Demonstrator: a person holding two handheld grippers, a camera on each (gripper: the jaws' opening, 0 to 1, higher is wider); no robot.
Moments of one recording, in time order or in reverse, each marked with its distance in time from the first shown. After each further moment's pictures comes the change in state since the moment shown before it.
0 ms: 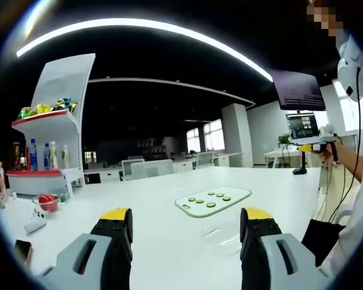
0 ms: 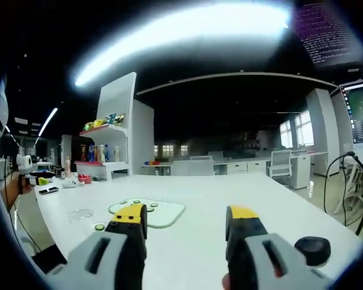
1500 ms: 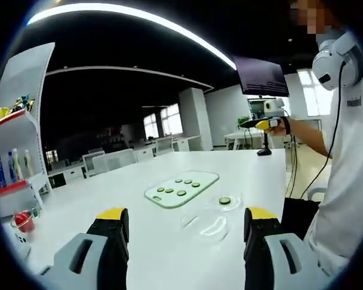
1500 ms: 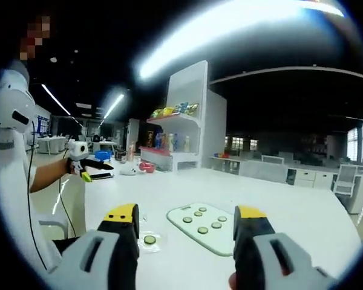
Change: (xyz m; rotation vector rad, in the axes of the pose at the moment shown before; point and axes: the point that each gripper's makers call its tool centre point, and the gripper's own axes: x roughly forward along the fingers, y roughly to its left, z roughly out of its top) left arm 0.011 -0.020 -0.005 0.079 0.127 -0.325; right arm 0.084 0.151 0.027 -0.121 0.065 0.563
